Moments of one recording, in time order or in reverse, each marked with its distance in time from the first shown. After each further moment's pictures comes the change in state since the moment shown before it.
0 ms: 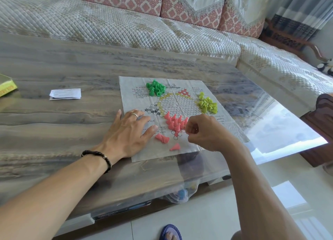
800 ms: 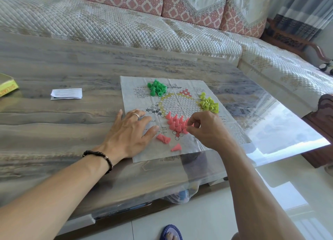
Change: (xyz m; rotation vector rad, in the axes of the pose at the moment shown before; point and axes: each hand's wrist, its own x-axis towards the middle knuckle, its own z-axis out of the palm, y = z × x) left_hand -0.001 0.002 -0.002 -0.003 -0.013 -0.011; right_hand 0.015 0.012 0.013 0.005 0.229 -0.001
